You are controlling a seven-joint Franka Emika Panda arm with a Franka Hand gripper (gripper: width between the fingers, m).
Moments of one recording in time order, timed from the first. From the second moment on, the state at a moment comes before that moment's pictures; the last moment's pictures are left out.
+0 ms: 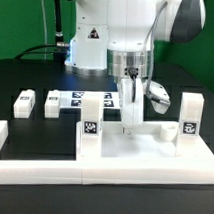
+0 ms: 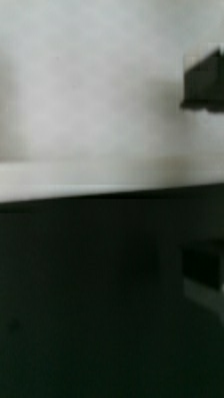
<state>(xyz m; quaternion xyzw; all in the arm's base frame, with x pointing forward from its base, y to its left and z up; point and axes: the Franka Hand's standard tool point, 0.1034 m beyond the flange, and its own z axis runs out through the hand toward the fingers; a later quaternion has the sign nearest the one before) 0.519 0.030 0.009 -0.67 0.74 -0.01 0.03</state>
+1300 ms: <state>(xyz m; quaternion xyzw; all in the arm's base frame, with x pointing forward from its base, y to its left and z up) 0.519 0.031 0.009 -0.67 0.74 -0.01 0.03</state>
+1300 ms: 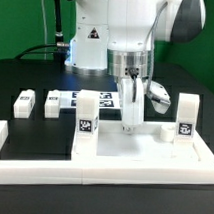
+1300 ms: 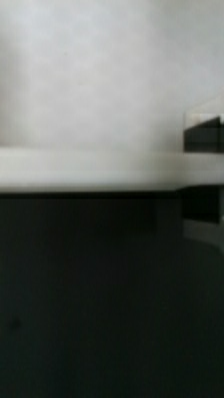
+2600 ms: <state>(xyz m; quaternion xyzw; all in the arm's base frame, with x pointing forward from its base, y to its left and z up) 0.503 -0.038 0.012 -0.96 0.29 -0.02 0.01</state>
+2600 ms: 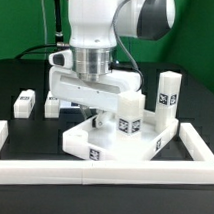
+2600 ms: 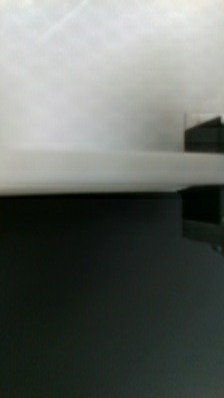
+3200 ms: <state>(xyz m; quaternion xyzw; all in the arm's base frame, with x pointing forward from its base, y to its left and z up) 0.511 -0.048 0.015 -1.00 0.05 -0.02 0.00</state>
